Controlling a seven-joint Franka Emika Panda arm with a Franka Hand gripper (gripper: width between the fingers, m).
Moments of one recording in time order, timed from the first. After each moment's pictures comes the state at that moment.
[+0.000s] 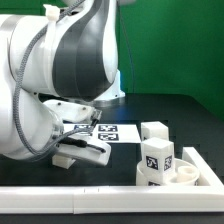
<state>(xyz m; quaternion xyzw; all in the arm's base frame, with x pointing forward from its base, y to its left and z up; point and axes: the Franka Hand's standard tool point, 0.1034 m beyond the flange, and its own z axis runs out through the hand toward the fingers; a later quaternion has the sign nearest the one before) 0.476 -0.085 0.013 -0.86 0.19 0.47 0.07</state>
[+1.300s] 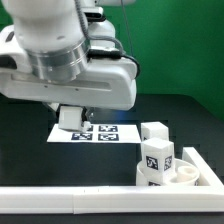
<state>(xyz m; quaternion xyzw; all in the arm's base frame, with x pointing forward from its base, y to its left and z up) 0.556 -0.052 0.117 -0.97 0.12 0.22 0.00</state>
